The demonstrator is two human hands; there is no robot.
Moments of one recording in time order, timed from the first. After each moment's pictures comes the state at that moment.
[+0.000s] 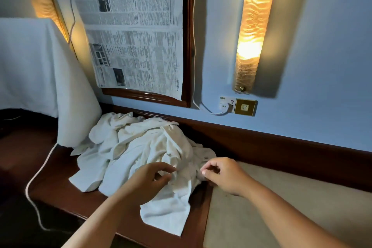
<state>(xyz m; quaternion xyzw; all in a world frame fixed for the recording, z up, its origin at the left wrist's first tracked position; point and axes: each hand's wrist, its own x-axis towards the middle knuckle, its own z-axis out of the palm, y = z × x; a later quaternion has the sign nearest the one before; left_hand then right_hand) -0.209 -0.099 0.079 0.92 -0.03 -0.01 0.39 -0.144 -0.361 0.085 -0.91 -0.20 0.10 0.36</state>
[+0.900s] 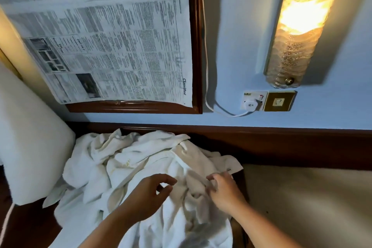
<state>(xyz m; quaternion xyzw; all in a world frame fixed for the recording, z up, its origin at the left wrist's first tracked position) 0.020 0.042 0.007 0.92 -0.07 -0.10 0.37 0.050 -0.210 -0.063 -0.93 0.01 0.12 0.34</state>
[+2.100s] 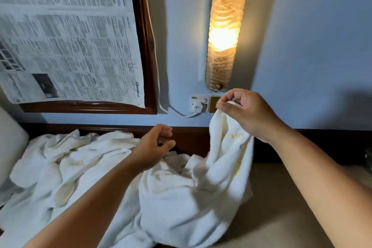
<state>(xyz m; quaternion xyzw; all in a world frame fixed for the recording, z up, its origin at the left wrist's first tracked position) 0.031 -0.118 0.083 0.87 -0.13 0.00 0.48 -0.005 -0.392 0.195 -0.86 -0.12 -0.15 0.48</state>
